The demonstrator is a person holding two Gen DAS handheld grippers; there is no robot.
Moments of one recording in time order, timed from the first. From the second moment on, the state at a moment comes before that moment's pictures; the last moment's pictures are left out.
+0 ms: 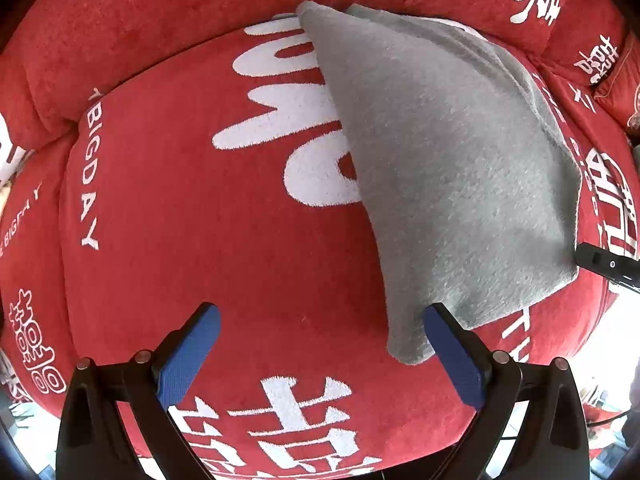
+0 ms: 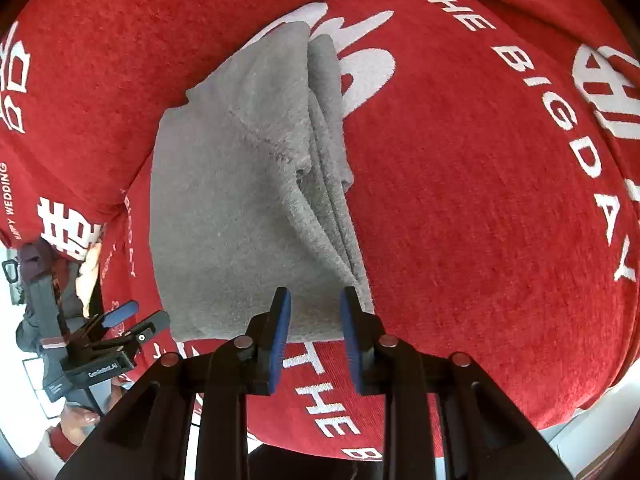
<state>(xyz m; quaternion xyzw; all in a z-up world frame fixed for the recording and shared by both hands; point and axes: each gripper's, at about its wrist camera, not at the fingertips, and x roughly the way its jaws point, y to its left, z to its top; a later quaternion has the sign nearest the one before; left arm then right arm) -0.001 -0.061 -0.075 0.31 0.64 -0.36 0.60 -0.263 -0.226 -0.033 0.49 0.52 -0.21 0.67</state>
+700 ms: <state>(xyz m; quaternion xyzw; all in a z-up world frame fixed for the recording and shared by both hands) 0.015 -0.033 -0.023 0.22 0.64 -0.41 0.61 -0.269 -0.217 0.000 0.49 0.50 -0.23 0.67</state>
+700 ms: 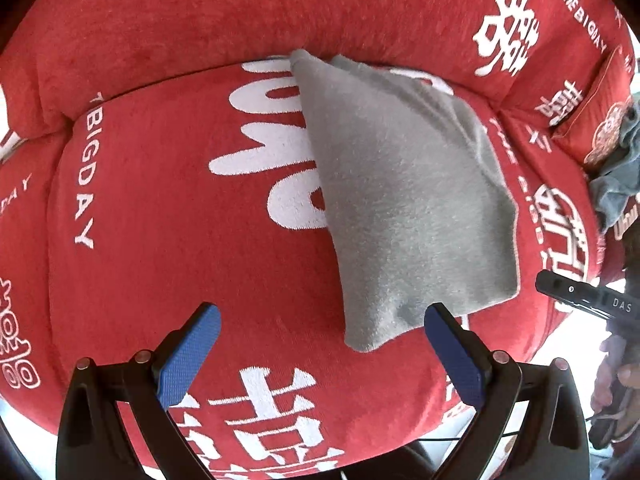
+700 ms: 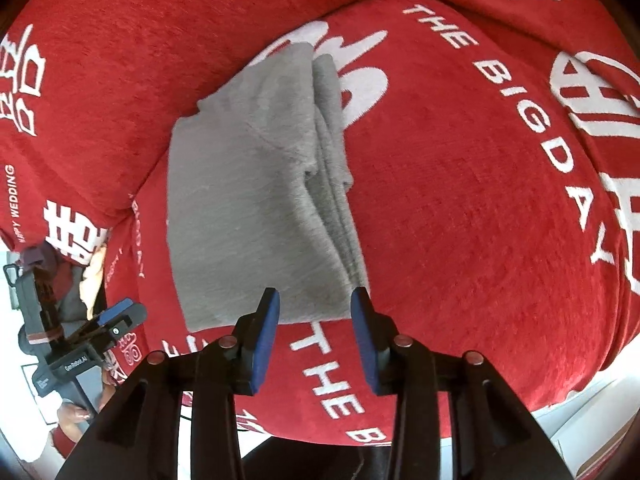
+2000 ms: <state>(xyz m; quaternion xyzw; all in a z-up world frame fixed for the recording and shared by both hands) 0.037 -0.113 -0.071 0.20 0.66 -0.33 0.64 -0.206 -0.363 -0.077 0.56 0.50 -0.12 0.65</state>
